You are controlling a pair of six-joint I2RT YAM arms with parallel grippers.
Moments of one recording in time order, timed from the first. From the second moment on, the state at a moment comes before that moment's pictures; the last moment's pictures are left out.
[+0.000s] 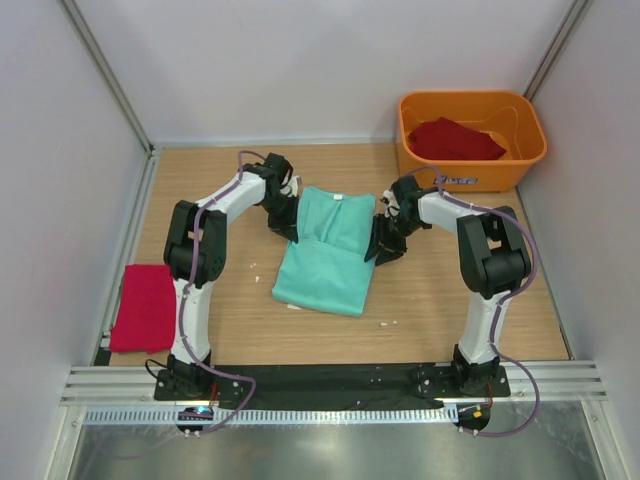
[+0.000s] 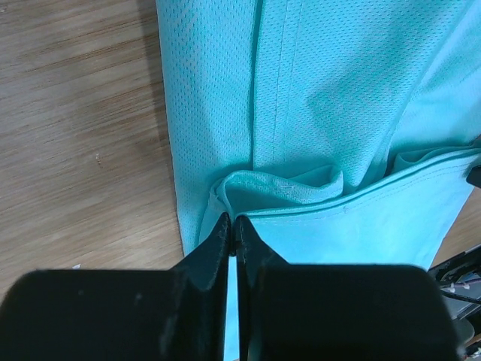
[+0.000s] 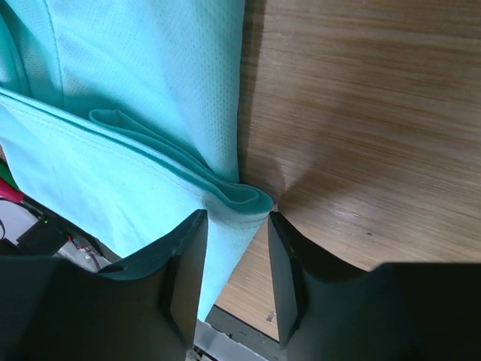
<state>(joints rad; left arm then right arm) -0.37 2.17 1.71 -0.87 0.34 -0.27 0.27 1.95 1.27 -0.67 -0.48 0.39</state>
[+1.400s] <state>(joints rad) -0.35 2.15 1.67 -0.87 0.29 -0.39 0.28 2.06 1.44 -0.65 -0.51 0.36</state>
